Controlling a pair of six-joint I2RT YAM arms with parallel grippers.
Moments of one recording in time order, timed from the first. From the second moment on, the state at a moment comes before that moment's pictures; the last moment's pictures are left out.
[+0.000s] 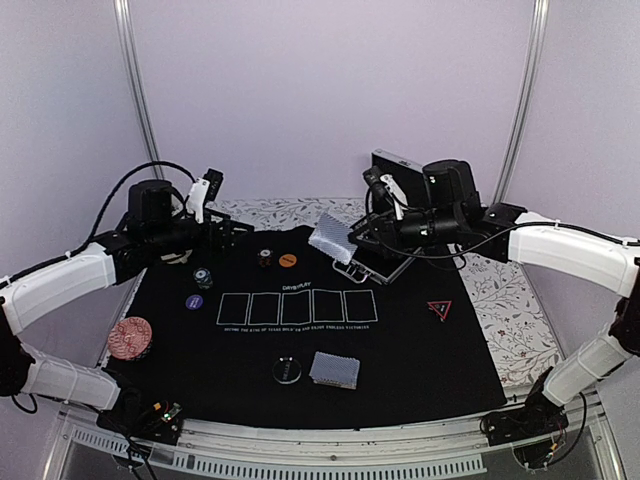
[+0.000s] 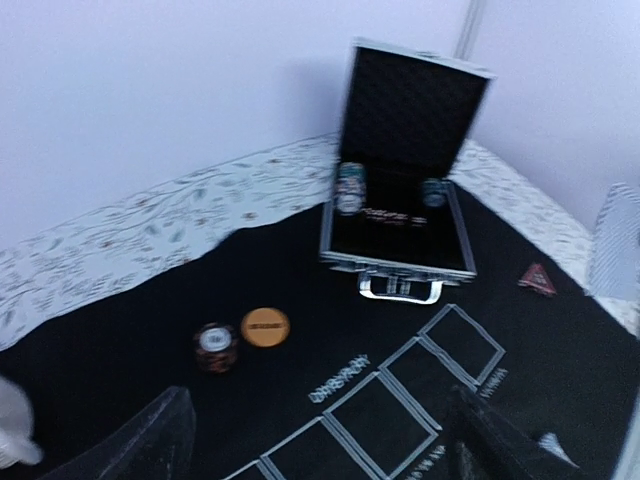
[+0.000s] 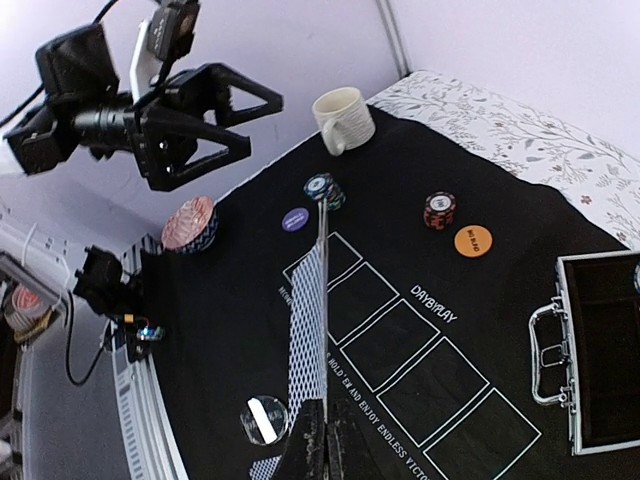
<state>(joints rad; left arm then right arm) -0.43 1.20 0.87 -0.03 0.20 -0.06 0.75 1.47 1.18 -0.13 -0.43 0.22</state>
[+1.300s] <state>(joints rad) -0.58 1.19 0.79 0.08 0.82 0.08 0.91 1.60 1.35 -0.30 -0.55 -0.08</state>
